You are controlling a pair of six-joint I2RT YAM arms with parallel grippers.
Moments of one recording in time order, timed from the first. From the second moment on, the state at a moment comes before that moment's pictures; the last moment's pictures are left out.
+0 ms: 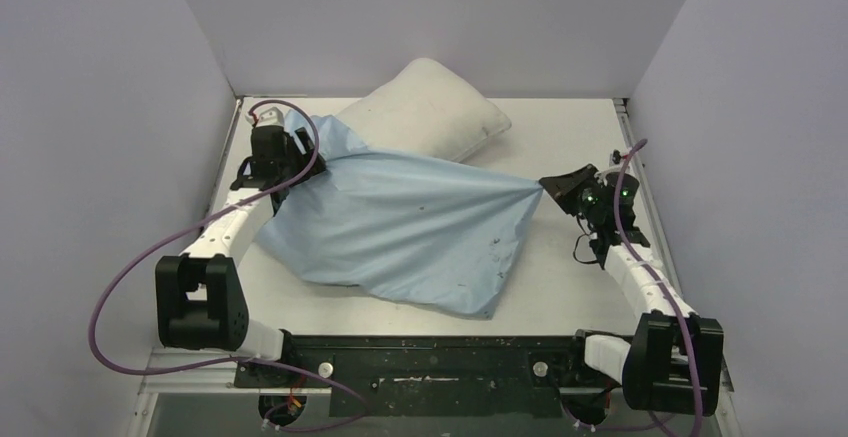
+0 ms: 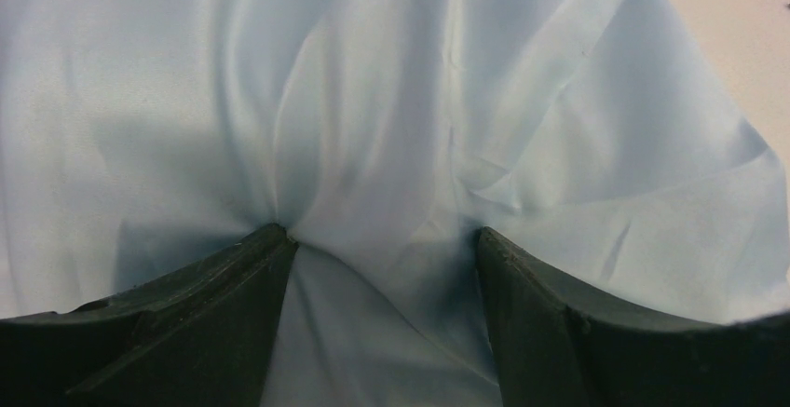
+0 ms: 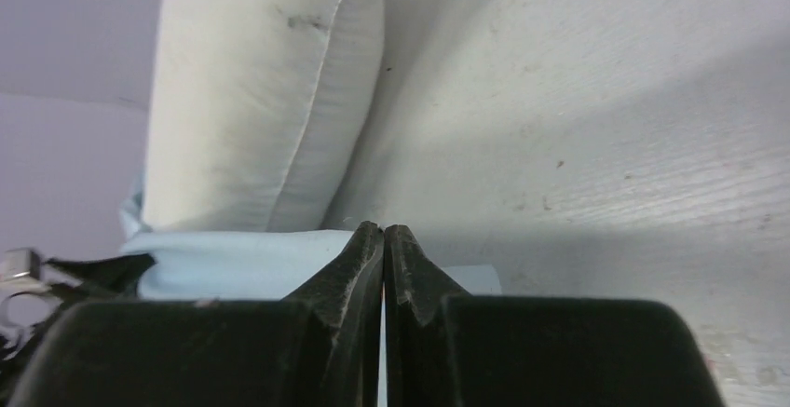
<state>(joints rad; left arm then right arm) -0.05 1.45 1.00 -0.15 -0.05 -0.47 -0.06 1.13 0.63 0.08 -0.29 0.79</state>
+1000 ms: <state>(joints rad) -0.25 1.21 0.99 -0.33 -0.20 -0.43 0.21 1.44 0.83 0.27 -0.26 0.94</state>
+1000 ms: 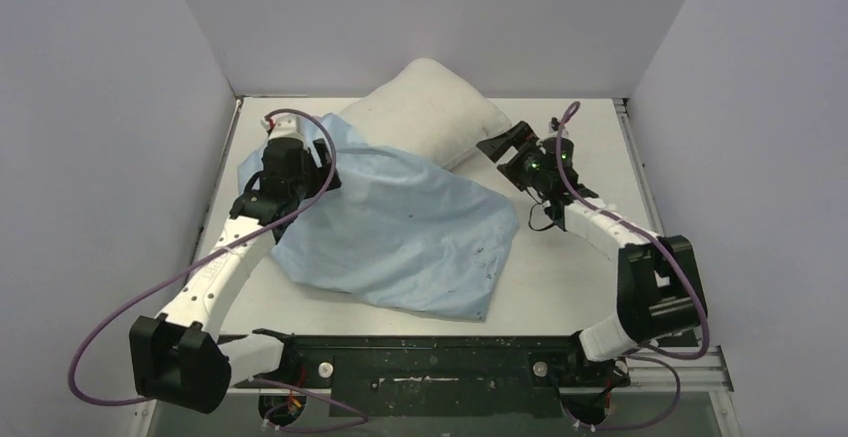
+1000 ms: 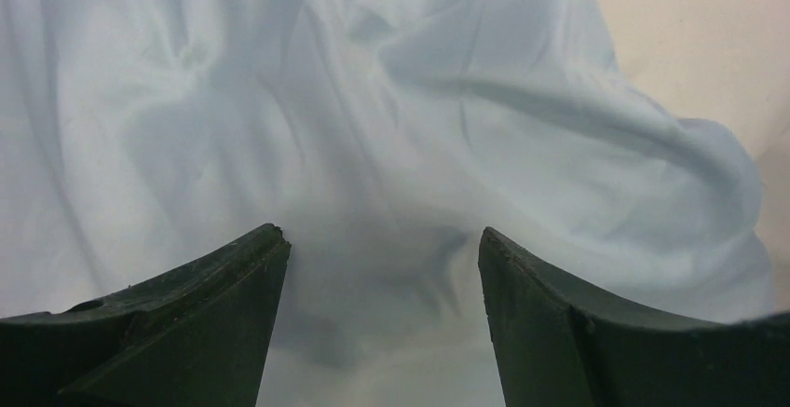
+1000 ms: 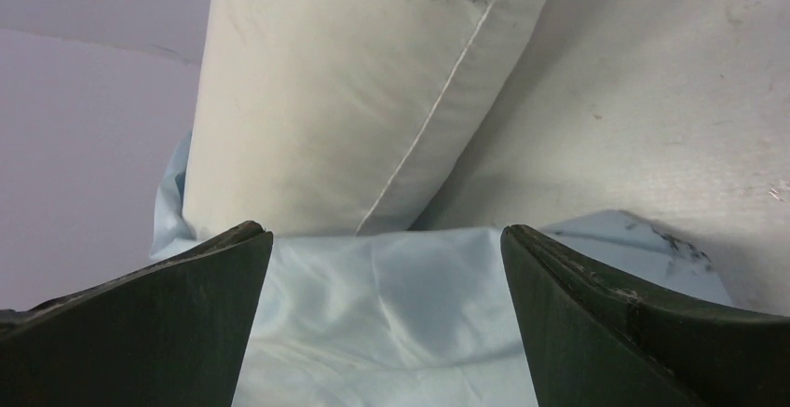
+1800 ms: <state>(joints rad) -0.06 0.97 0.82 -0.60 -0.46 -0.84 0.40 2.04 1.26 0.55 -0.07 1.06</state>
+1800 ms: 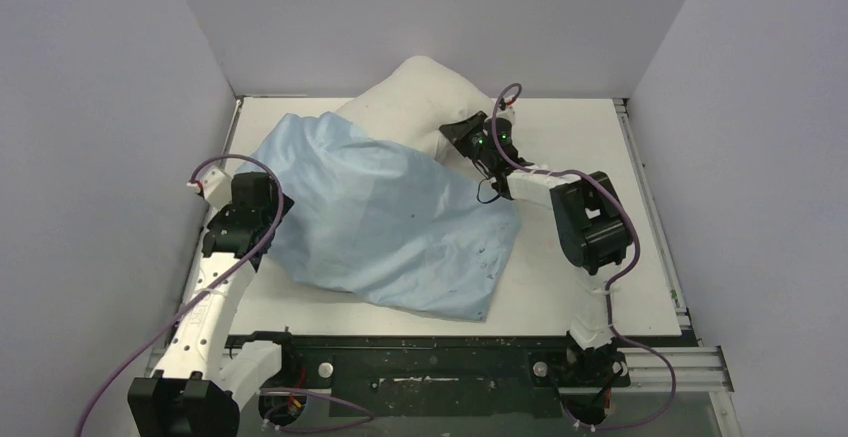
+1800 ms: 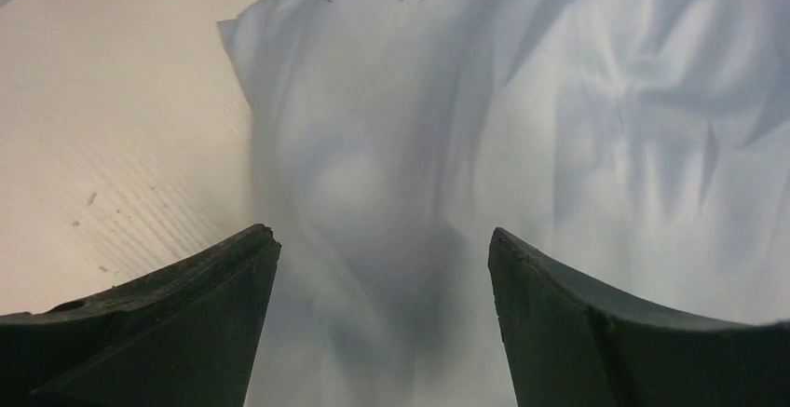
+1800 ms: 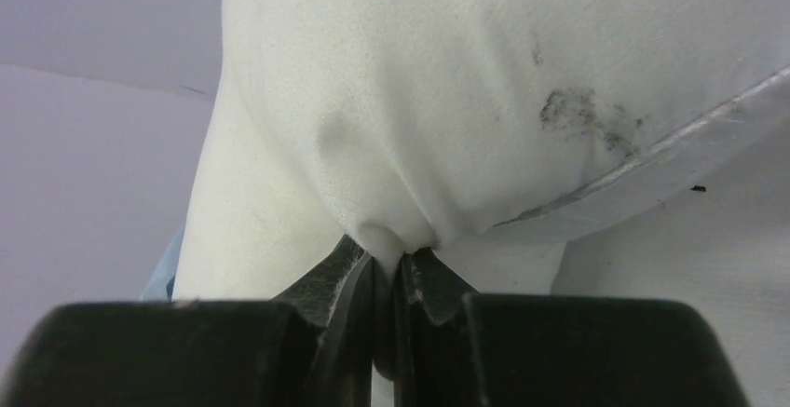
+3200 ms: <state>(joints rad) 0.15 1.06 0.44 -0.13 -0.18 -1.13 0.21 1.84 1.21 0.33 -0.08 0.98</state>
